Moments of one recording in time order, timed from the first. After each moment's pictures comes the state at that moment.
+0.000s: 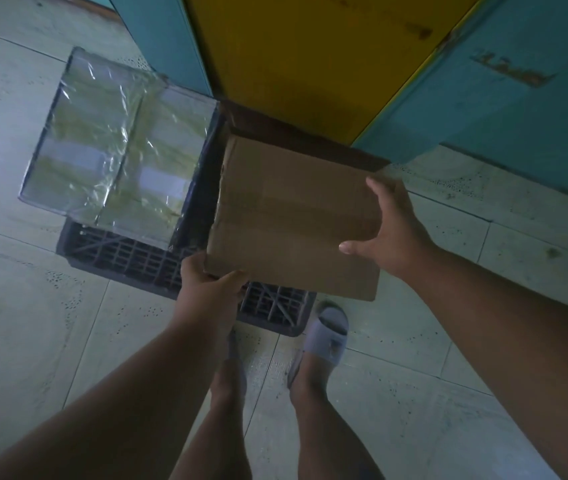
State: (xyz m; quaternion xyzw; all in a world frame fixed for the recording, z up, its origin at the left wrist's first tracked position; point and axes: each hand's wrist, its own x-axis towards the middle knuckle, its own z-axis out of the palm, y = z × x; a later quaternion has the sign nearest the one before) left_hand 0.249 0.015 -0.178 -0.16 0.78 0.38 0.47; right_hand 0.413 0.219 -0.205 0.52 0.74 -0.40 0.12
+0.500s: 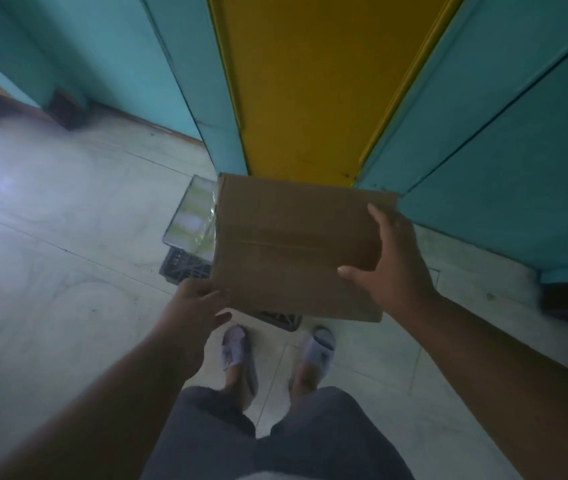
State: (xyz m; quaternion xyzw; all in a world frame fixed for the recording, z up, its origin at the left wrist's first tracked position) left_hand 0.259 -0.042 0.160 -0.03 0.76 0.42 0.49; right_hand 0.435 0.157 0.136 0.48 0.82 -0.33 -0.02
